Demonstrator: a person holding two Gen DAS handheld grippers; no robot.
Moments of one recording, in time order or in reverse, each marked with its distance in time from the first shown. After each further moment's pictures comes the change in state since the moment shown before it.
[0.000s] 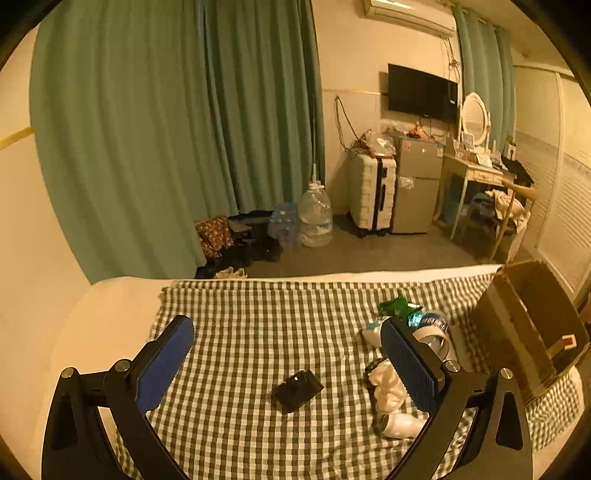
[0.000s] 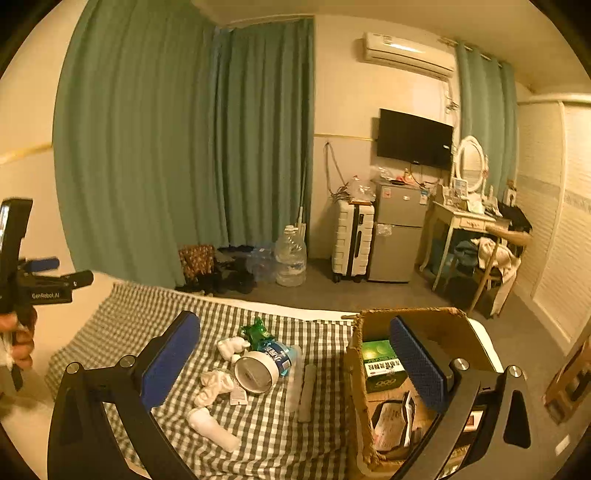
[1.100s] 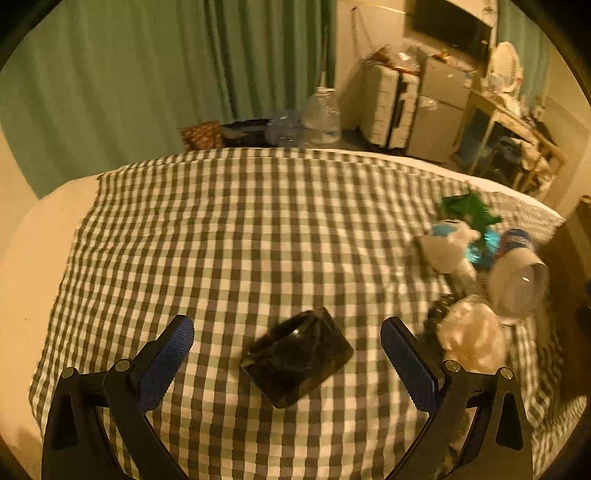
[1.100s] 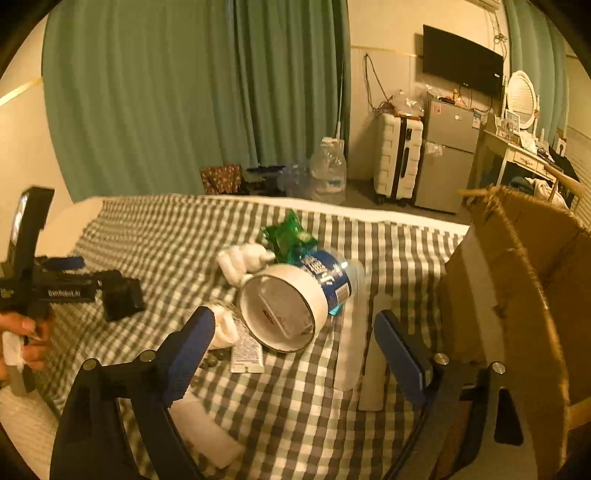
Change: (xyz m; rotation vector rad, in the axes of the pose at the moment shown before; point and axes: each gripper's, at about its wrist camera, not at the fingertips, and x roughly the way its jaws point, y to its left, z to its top) left arm 0.201 0.006 -0.097 -0.049 0.328 0.015; right arm 0.198 0.021 -0.116 0.017 0.303 0.130
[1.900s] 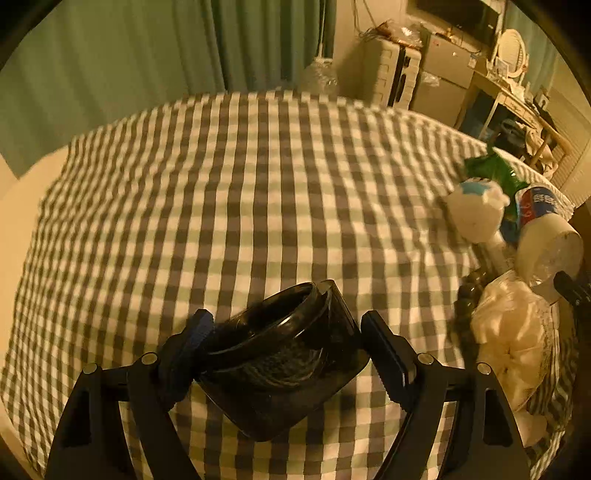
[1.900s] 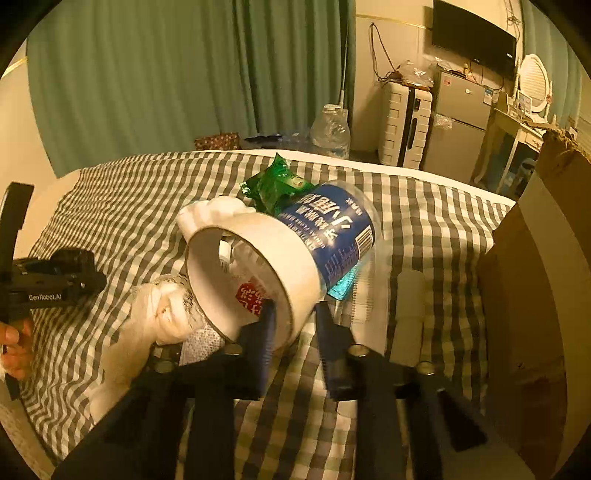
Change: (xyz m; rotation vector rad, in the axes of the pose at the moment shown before) left arm 0.041 -0.015 -0.024 0.004 0.084 -0.042; right arm 0.069 -0.003 -0.016 0.011 0.095 0.030
